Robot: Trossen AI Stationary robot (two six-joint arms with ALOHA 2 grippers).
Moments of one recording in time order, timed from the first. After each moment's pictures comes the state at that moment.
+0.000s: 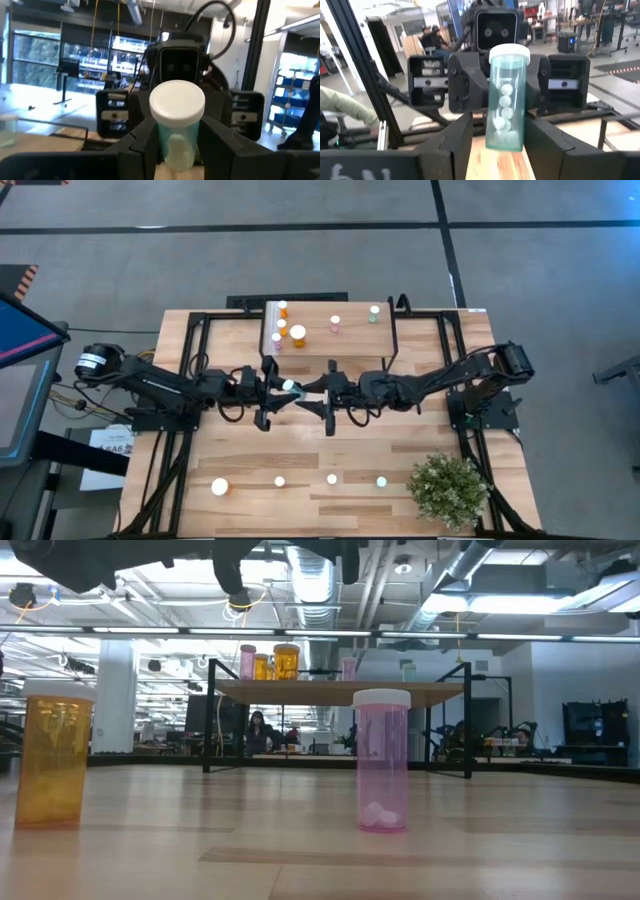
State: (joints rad) left arm -0.13 1.24 0.48 1.05 -0.12 -0.13; right arm 0.15 1.64 1.07 0.59 0.18 0.16
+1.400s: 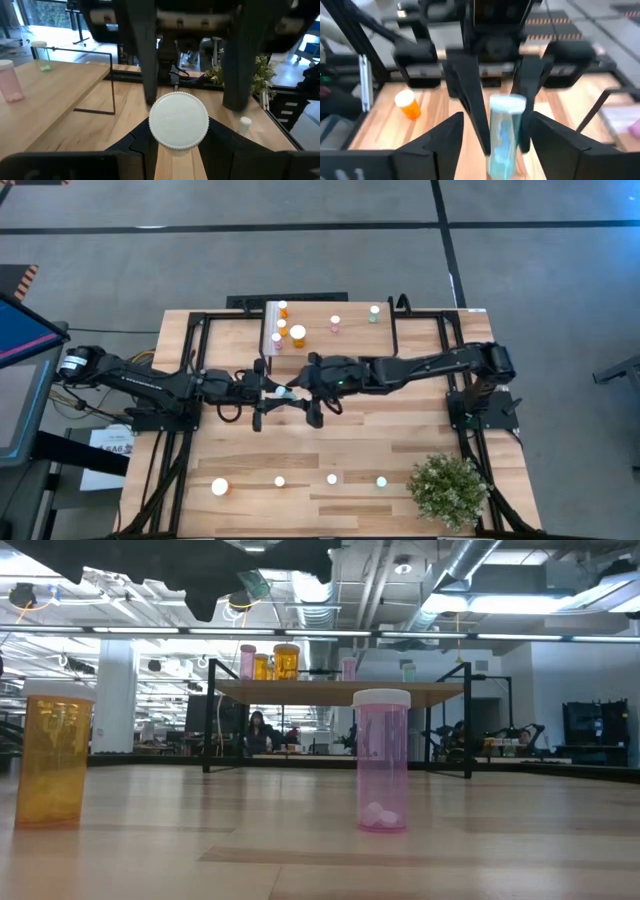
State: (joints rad) left arm -0.13 1.02 0.48 0.43 -0.16 -0.11; right arm 0.07 1.78 1.51 -0.12 0.05 0.09
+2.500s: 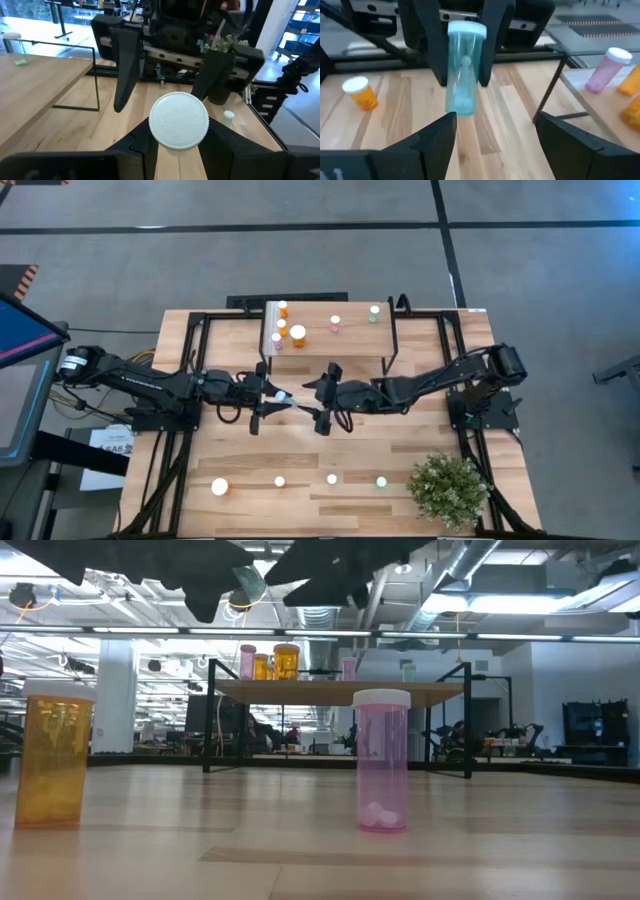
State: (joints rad) left arm -0.13 1.02 0.48 0.41 -0.08 -0.14; right arm 0.16 1.70 1.18 0.18 0.37 0.10
